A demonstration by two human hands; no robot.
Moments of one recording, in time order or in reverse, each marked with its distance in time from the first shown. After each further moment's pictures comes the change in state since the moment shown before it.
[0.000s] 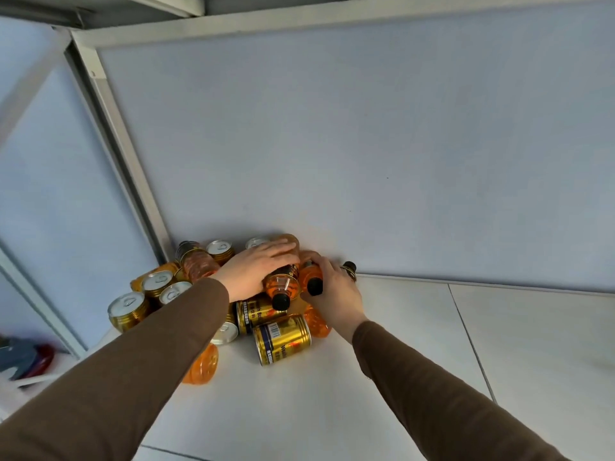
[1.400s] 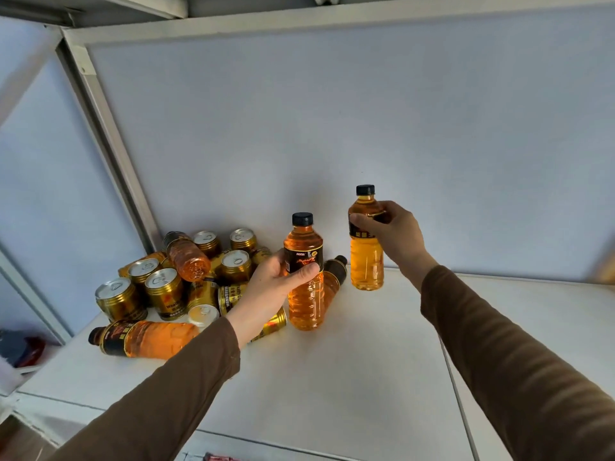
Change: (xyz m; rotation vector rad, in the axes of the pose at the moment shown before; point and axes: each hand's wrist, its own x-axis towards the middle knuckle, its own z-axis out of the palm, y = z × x) left_hand -0.019 0.152 -0.022 -1.379 0.321 -0.451; right_hand 0.019 0.042 -0.162 0.448 0.172 0.152
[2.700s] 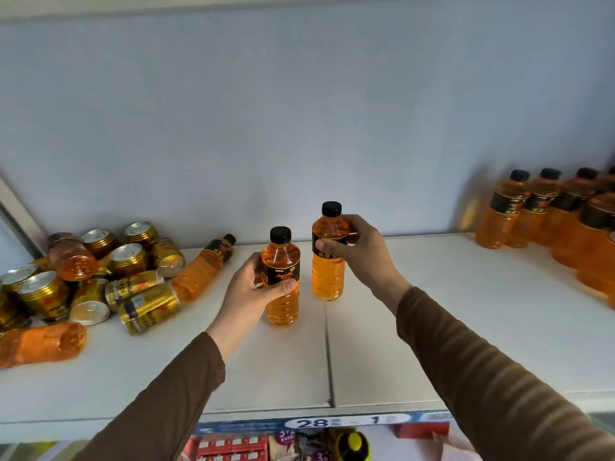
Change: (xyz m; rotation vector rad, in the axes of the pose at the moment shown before) left_hand -0.030 -0.001 0.160 -0.011 -0.034 0.031; right_hand -0.103 0.053 -0.144 0.058 -0.005 0.067
